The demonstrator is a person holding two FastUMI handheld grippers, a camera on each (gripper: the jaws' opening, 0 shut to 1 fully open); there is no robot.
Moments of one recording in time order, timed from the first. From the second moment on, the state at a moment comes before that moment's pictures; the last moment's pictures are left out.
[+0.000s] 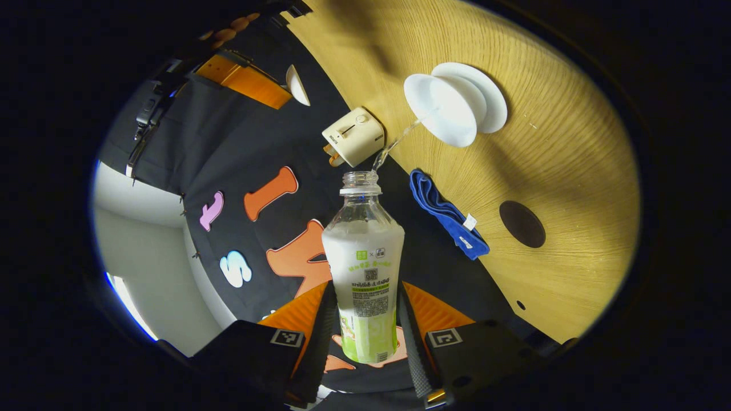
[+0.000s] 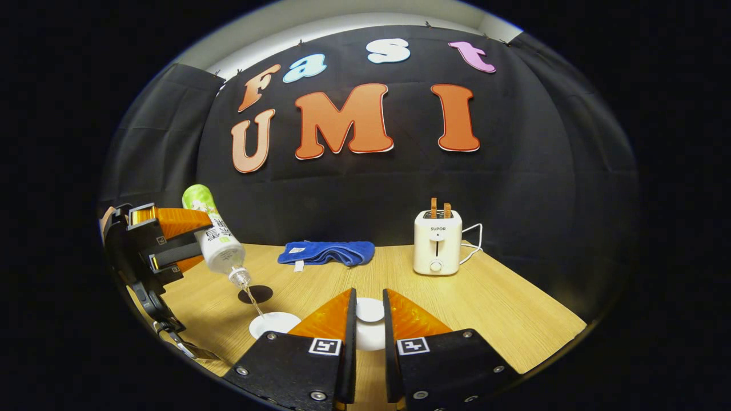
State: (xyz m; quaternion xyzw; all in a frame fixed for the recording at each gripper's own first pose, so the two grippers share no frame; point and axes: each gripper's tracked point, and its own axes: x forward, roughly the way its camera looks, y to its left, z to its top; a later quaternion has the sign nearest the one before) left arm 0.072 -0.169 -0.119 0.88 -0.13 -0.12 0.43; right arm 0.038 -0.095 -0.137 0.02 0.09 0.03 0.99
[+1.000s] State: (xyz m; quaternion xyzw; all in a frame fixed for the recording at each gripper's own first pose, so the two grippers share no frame) left arm 0.071 -0.178 -0.127 0.87 -0.14 -0.14 0.45; right arm 0.037 -0.081 -0.147 0.03 0.10 0.05 0.99
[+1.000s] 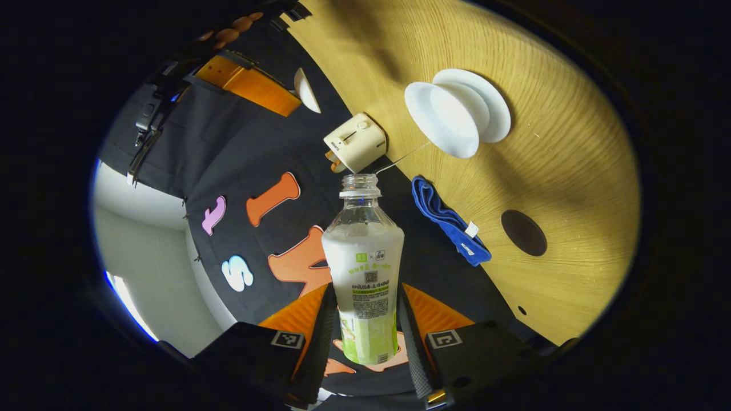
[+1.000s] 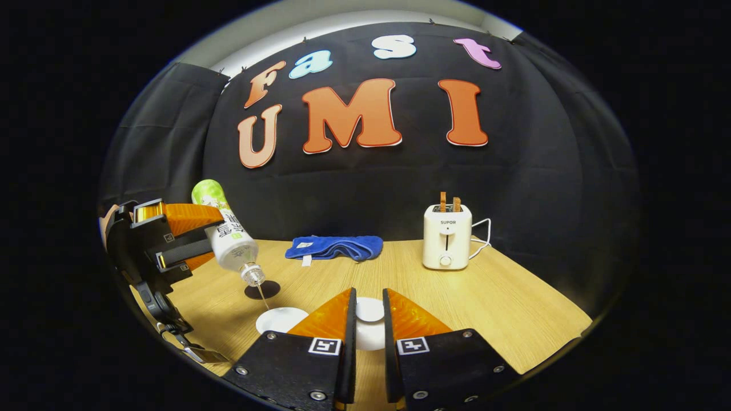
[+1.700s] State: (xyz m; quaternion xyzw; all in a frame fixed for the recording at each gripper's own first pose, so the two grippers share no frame) left arm 0.082 -0.151 -0.046 0.69 -0.23 -0.08 0.68; right arm 0.040 -0.076 -0.145 0.03 0.10 0.05 0.99
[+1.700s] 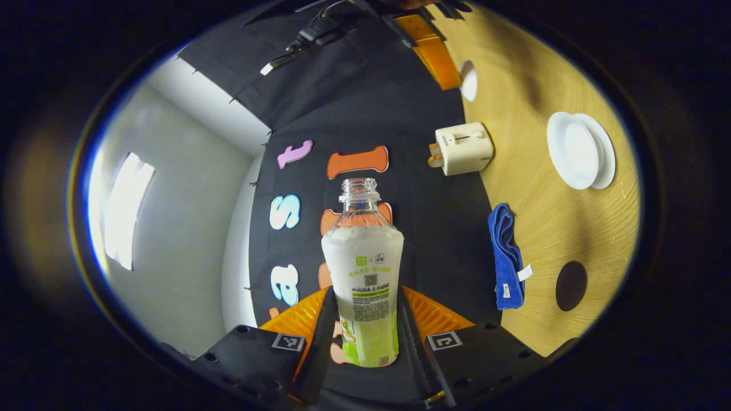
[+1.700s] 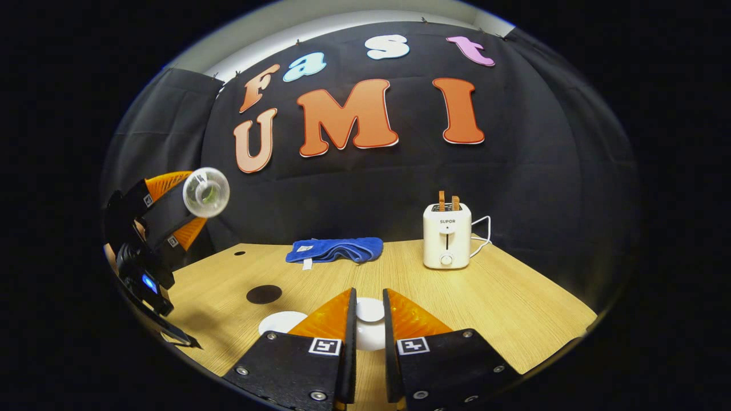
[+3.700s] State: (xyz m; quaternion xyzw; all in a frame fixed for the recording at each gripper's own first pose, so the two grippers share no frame) left arm 0.179 -0.074 -0.206 0.00 0.14 -0.07 0.99; right arm 0.049 0.002 -0.153 -0.01 0.12 0.13 0.98
